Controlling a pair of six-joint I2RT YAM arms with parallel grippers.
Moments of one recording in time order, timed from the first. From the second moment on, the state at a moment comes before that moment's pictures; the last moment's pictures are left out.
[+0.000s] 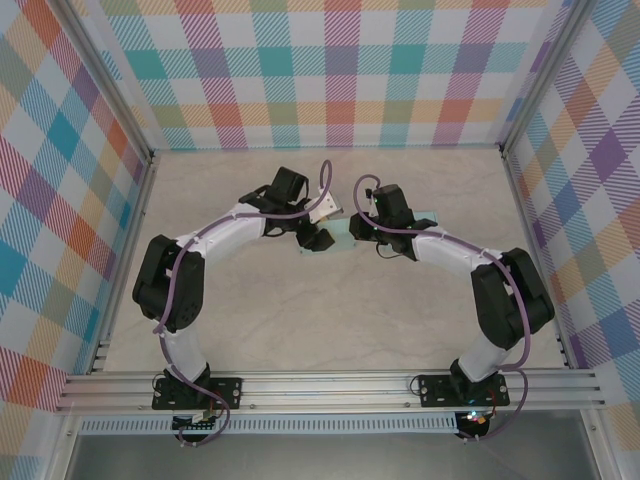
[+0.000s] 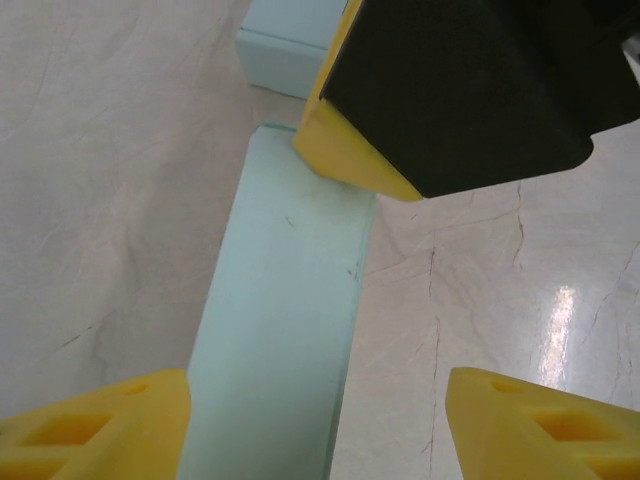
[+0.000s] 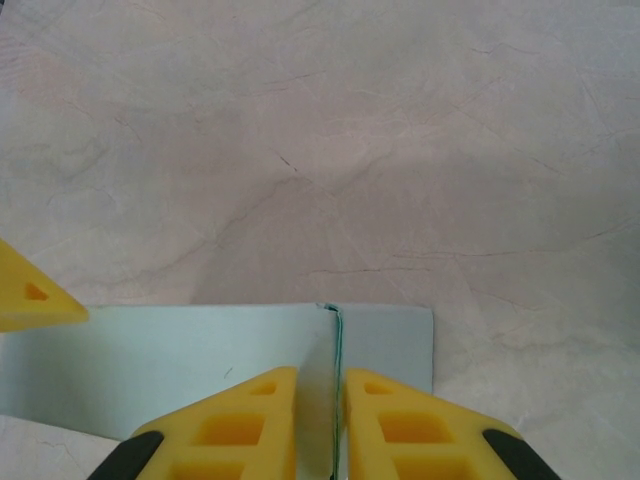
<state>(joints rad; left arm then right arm) -0.52 1.83 1.39 -0.48 0.43 0.55 0.51 1.65 1.03 -0.11 -0.13 0.52</state>
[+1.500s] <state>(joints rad) -0.68 1.84 1.09 0.10 -0.15 0.94 0.51 1.02 0.89 -0.49 0.19 0.50</state>
